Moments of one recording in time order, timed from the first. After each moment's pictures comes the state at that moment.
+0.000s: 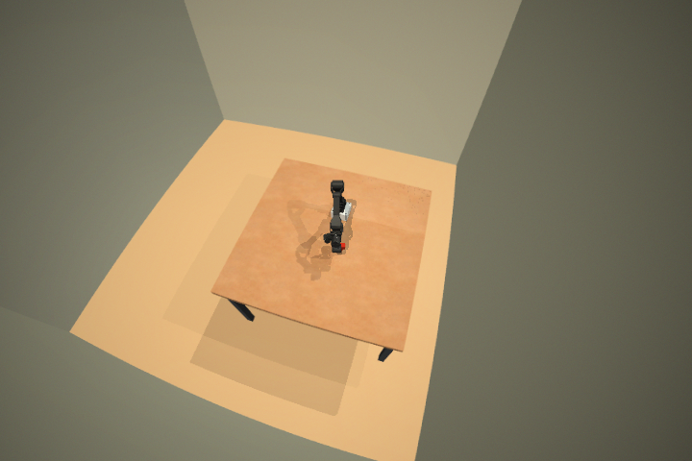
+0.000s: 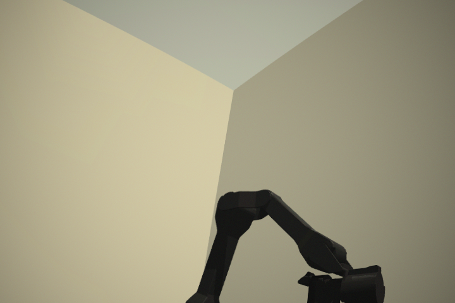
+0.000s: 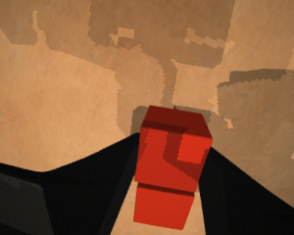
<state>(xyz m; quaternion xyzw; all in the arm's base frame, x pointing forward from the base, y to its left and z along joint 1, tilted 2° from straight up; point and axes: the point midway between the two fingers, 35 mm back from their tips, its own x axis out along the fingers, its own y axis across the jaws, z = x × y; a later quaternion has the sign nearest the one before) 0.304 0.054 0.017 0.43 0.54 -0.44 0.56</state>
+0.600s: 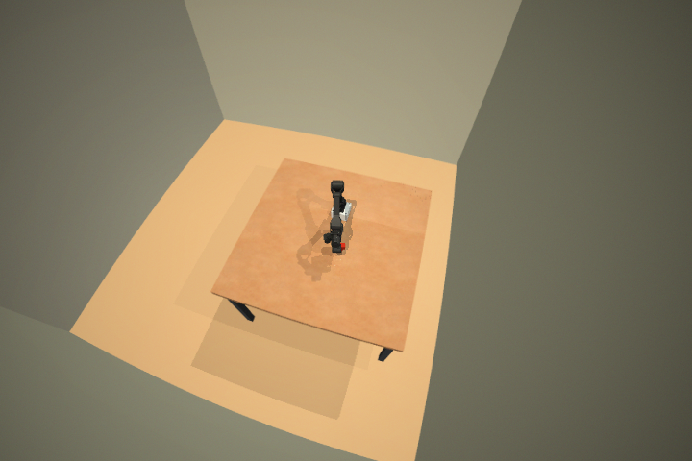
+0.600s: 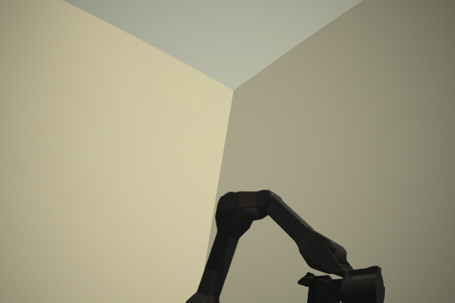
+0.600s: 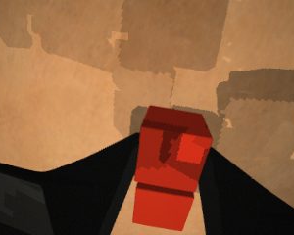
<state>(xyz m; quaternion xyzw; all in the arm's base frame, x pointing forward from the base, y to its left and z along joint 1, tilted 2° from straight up) 0.304 0.054 0.016 0.43 0.55 -0.44 0.56</state>
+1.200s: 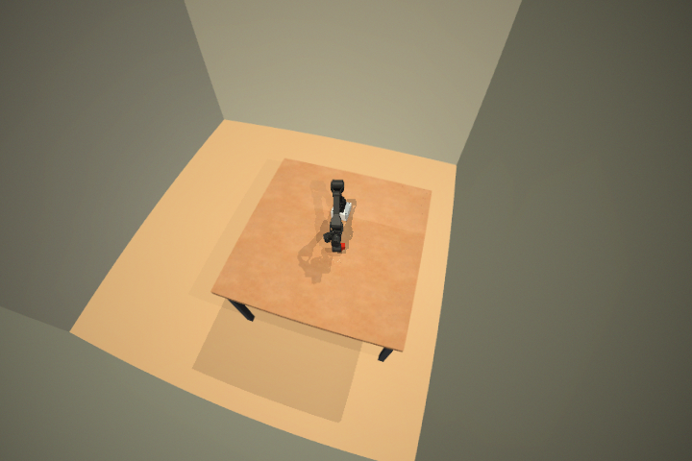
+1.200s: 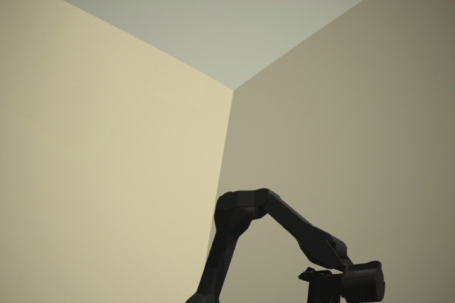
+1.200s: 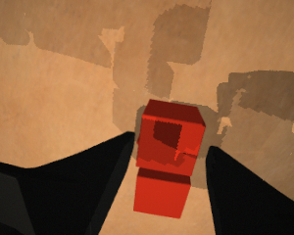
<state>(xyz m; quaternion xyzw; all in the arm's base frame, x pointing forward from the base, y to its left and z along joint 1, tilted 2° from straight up) 0.302 0.054 0.026 0.43 0.55 -0.45 0.56</state>
